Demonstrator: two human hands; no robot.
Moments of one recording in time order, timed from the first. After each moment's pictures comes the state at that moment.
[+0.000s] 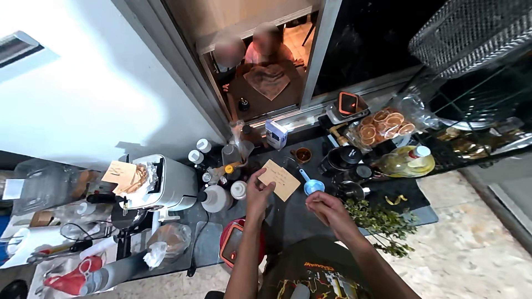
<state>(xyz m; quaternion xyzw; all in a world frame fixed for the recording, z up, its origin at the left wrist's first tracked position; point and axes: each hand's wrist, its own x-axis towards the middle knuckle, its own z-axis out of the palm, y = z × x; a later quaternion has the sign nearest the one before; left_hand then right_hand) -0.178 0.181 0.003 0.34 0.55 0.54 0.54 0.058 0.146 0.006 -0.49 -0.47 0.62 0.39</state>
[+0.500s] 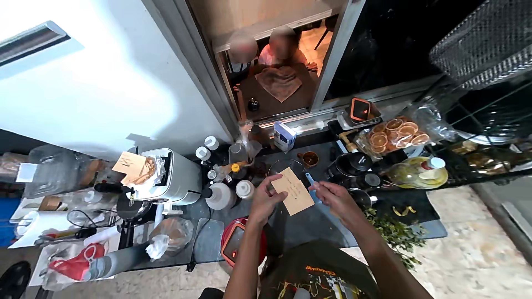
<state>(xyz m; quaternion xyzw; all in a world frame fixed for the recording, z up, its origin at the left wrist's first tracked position) -0.184 0.170 0.014 0.37 0.49 0.47 0.63 0.057 0.194 0.013 -0.51 -0.50 0.61 0.35</state>
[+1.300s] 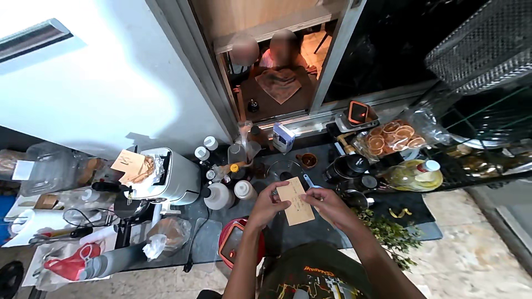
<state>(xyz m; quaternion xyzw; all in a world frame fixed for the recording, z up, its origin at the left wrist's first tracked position) -0.181 0.160 0.017 0.42 0.46 0.40 0.67 0.054 0.189 0.003 -0.50 -0.56 0.59 0.28</state>
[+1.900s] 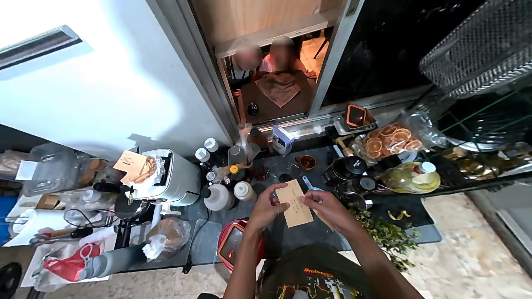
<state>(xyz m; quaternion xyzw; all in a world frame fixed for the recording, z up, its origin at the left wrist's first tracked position) -0.177 0.153 0.016 0.42 0.47 0.41 0.66 0.056 0.185 0.003 -0.51 -0.56 0.59 0.27</state>
